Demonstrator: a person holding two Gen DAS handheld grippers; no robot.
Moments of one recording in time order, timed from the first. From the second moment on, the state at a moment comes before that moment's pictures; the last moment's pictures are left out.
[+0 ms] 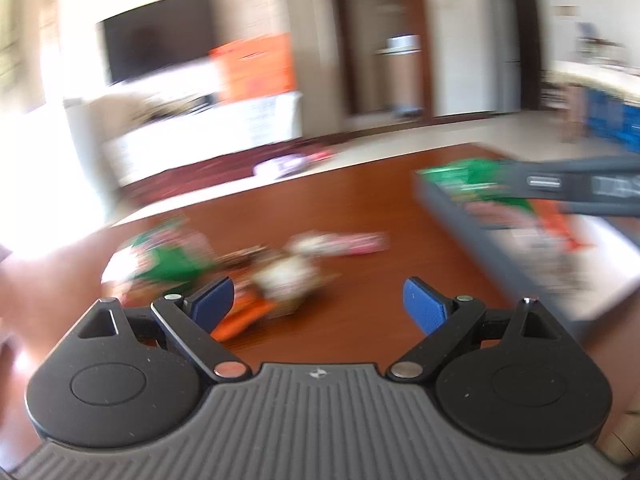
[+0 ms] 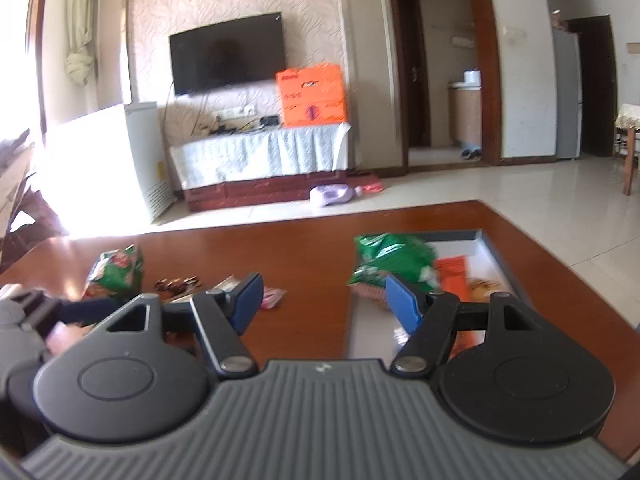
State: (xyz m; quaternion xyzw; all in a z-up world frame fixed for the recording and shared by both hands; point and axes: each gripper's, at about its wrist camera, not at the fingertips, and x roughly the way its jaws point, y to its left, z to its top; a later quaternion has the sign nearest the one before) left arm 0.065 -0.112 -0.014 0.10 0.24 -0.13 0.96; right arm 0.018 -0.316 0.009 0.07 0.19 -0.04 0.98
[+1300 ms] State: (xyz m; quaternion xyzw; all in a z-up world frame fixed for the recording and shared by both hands) left arm 0.160 -0.025 -0.057 0.00 0.36 -0.03 0.93; right arm 0.109 -0.216 -0.020 -0.01 0.28 0.06 0.96
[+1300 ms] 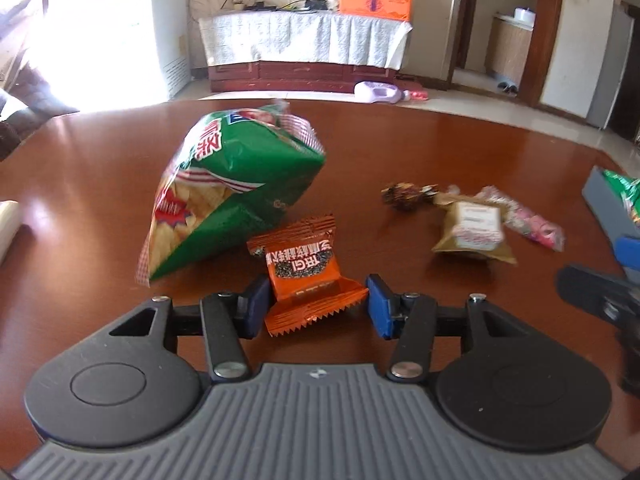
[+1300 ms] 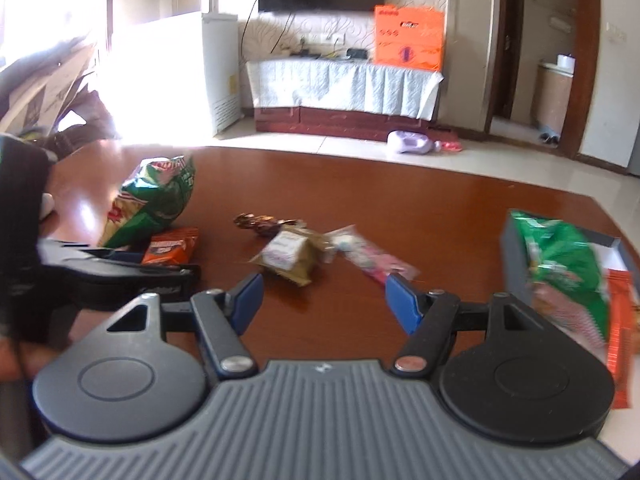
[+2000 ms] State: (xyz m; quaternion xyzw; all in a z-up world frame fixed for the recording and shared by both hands) left arm 0.161 -0.007 -0.059 0.02 0.37 -0.03 0.93; right arm 0.191 -0.182 -0.061 0.01 0.32 0.03 0.95
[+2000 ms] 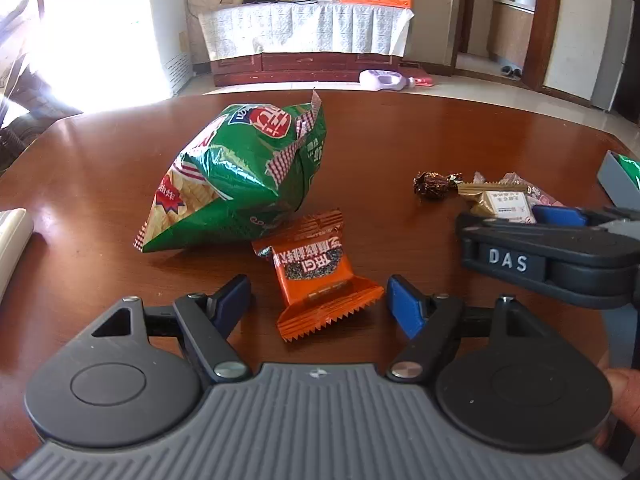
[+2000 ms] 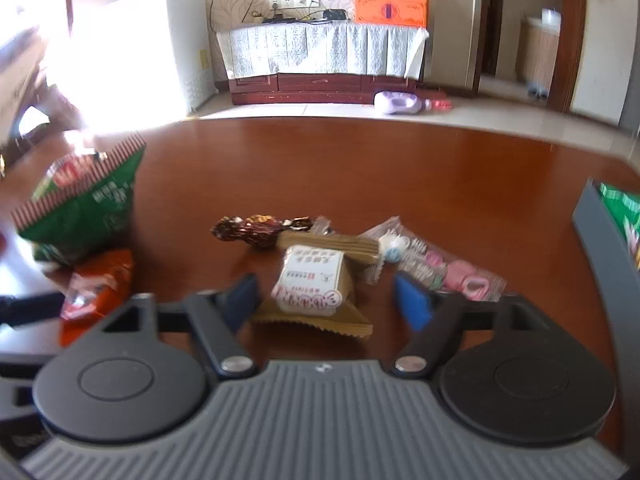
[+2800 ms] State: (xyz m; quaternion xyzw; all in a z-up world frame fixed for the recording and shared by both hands) left arm 0.133 -0.057 -0.067 0.04 0.35 -0.10 0.93; right arm 0.108 -0.237 -0.043 -0.03 0.35 0.07 0.93
